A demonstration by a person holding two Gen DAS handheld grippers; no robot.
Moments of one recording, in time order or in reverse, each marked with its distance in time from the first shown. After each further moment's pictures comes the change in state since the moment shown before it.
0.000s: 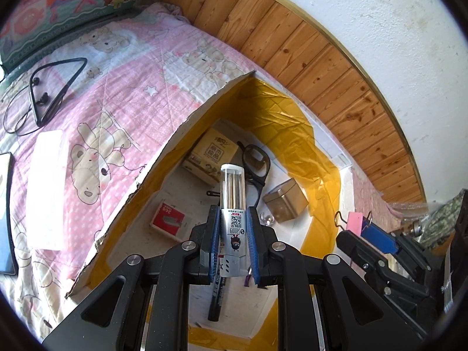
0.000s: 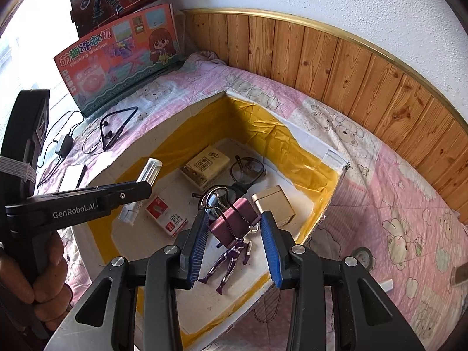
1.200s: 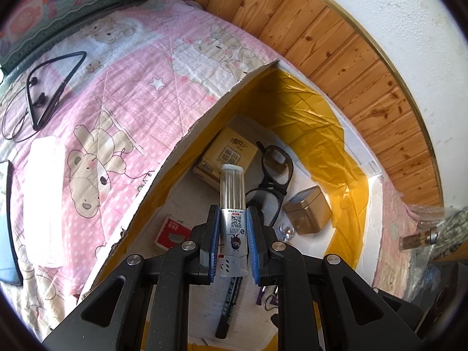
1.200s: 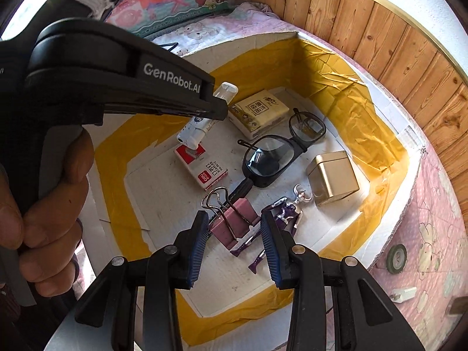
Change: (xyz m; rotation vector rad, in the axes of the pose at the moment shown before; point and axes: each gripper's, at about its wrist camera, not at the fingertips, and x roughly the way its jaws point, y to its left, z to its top) left arm 0.035 0.003 0.023 -0.029 0.066 0.083; right arm 0.049 0.051 -0.028 -0.191 0.194 0.104
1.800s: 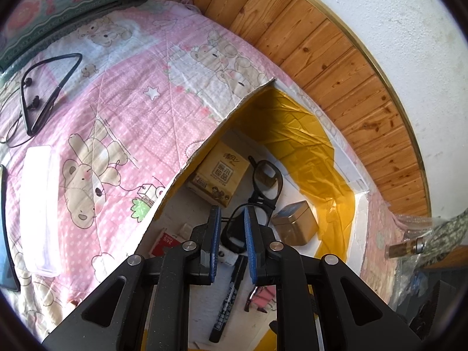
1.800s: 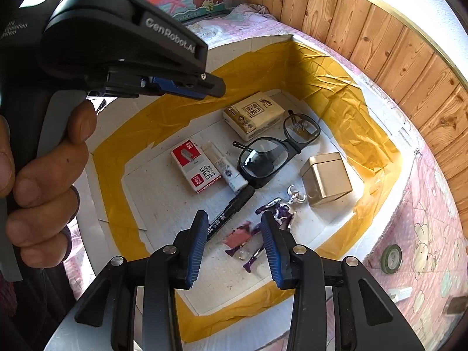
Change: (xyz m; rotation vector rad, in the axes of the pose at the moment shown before) left arm -0.007 0.002 0.016 -0.023 -0.001 -0.050; right arm -0.005 0.000 0.001 0.011 -0.007 -0.013
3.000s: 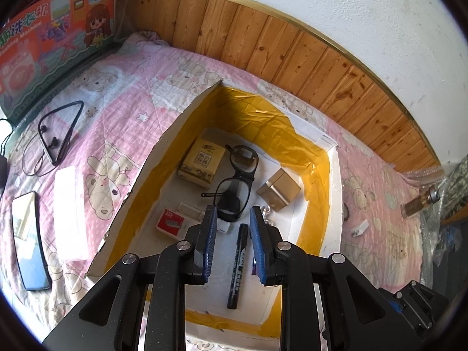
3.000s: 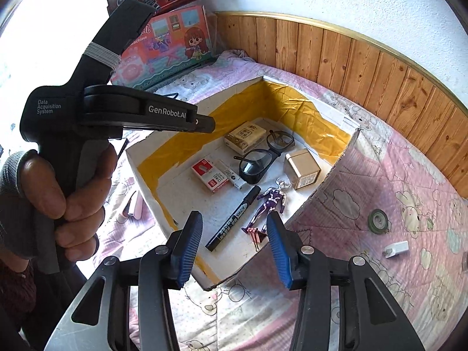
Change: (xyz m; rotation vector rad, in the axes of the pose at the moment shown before) left arm -0.059 -0.049 -0.058 0.245 -0.091 0.076; right arm -0.095 0.007 -0.063 0.133 -0.226 0.017
